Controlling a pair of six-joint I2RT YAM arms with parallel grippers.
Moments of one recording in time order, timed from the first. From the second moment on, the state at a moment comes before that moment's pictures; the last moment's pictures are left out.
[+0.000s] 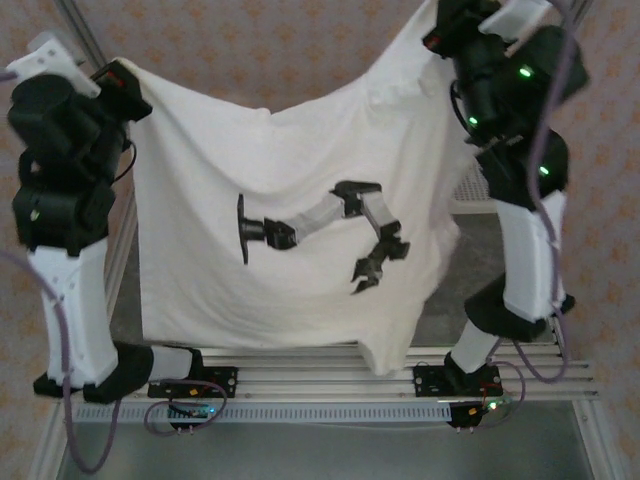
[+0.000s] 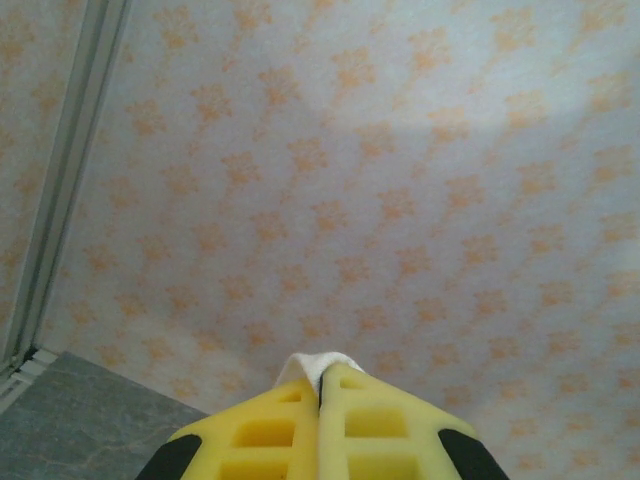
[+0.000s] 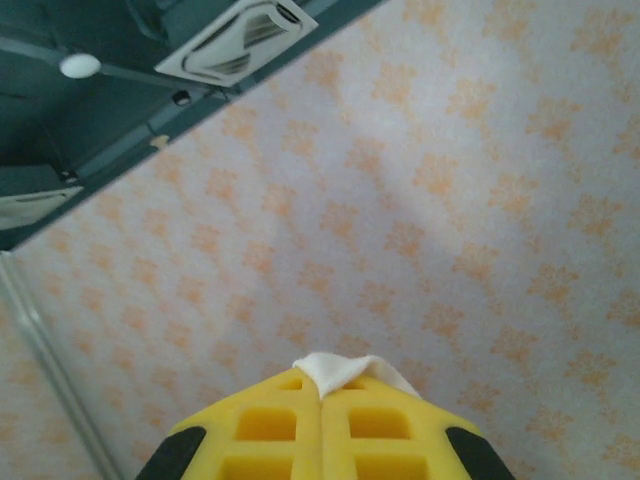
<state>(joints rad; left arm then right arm) -0.04 1.37 2.22 -0.85 -0.21 -0.50 0.55 1.75 2.74 -0.60 0.37 0.30</state>
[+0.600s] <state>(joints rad) 0.09 1.45 2.14 -0.74 -0.07 -0.52 0.40 1.85 2.79 -0.55 0.26 0.49</state>
